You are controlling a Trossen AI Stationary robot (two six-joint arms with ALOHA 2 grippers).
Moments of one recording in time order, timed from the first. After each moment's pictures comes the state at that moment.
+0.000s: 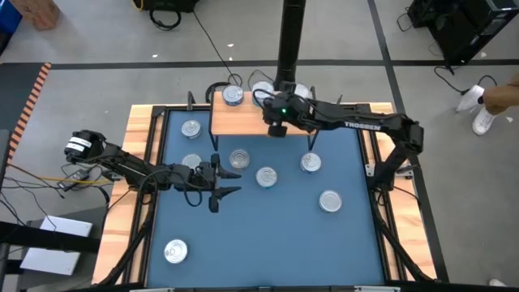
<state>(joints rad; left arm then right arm) -0.22 1.26 0.34 0.92 -0.25 -0.06 -0.31 1.69 1.49 -0.43 0.54 -0.56</state>
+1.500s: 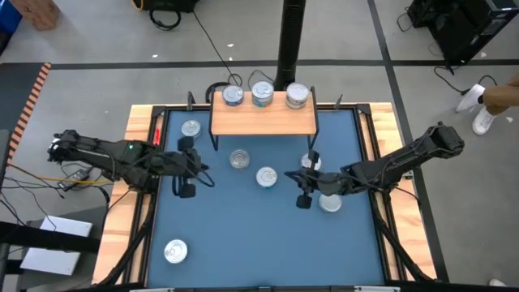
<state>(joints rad) -0.21 0.92 0.93 -0.81 -0.37 -0.08 0.31 1.27 0.73 0.03 0.63 0.04</state>
